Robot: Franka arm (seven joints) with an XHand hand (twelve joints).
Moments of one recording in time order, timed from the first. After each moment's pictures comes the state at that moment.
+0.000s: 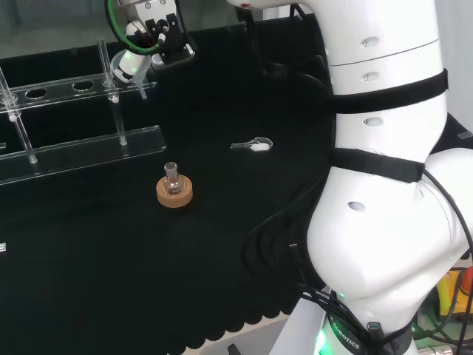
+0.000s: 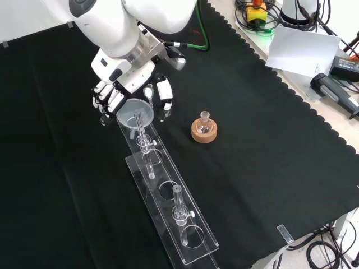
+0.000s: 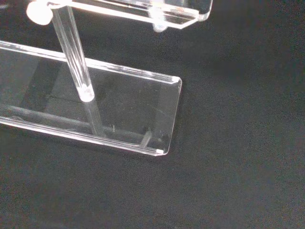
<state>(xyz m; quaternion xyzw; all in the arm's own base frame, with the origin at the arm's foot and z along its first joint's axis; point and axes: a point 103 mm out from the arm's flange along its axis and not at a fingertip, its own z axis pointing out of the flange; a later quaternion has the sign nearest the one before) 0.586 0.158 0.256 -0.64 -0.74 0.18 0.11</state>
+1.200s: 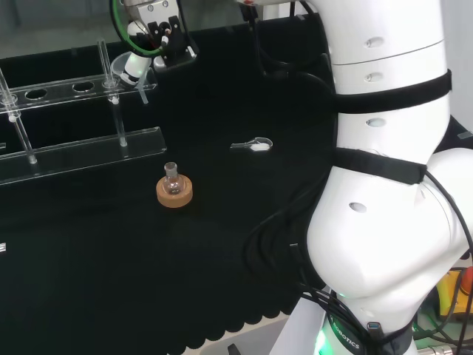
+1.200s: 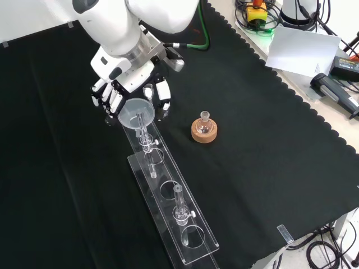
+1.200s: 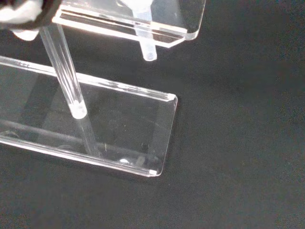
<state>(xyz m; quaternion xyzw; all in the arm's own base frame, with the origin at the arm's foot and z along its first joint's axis) 0.590 0.155 0.252 -0.65 -0.74 0.16 0.09</state>
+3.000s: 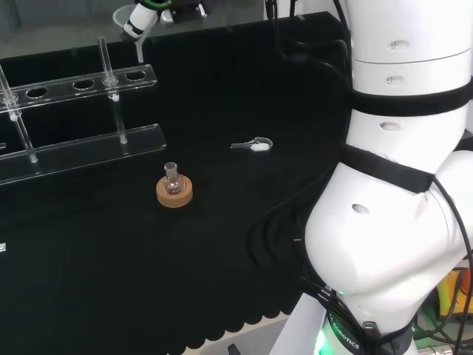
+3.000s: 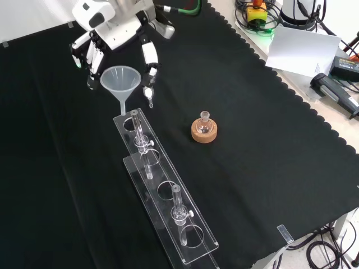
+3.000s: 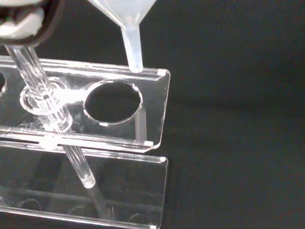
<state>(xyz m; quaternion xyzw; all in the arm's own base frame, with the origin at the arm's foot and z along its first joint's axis) 0.600 0.128 0.343 -0.67 -0.74 0.09 0.09</state>
